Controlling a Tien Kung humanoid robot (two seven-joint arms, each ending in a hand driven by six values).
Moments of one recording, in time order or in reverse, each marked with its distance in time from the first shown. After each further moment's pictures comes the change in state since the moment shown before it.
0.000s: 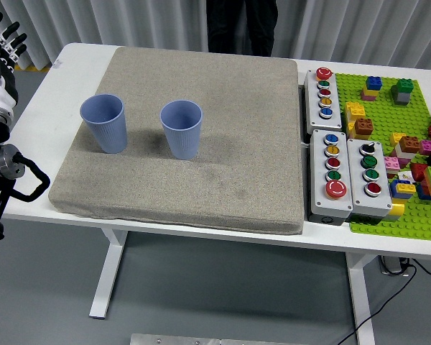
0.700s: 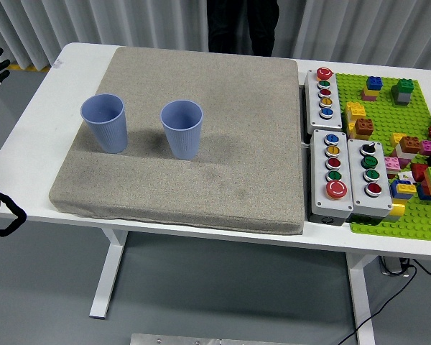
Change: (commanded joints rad) left arm 0.262 0.079 -0.054 -0.256 0.024 0.000 0.019; right arm -0.008 0.000 0.030 0.000 -0.039 0.006 -0.002
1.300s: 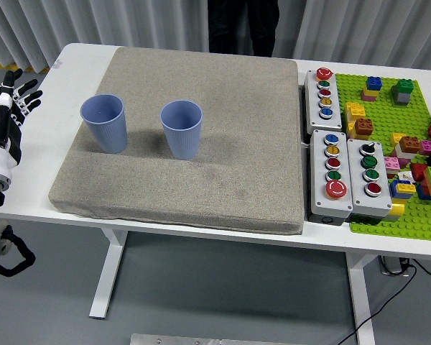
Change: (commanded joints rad) left arm 0.153 -0.011 0.077 -0.105 0.084 0.011 -0.036; right arm -0.013 0.002 0.008 0.000 -0.021 0.003 -0.001
